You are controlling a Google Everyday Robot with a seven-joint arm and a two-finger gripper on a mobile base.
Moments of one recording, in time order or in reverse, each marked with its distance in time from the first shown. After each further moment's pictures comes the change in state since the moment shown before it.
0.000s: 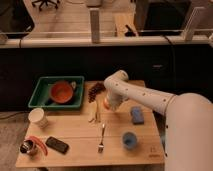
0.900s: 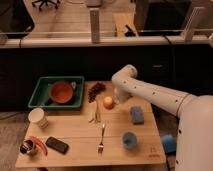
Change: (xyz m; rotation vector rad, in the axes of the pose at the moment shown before) arm 0.059 0.037 -0.052 0.024 0.183 0.108
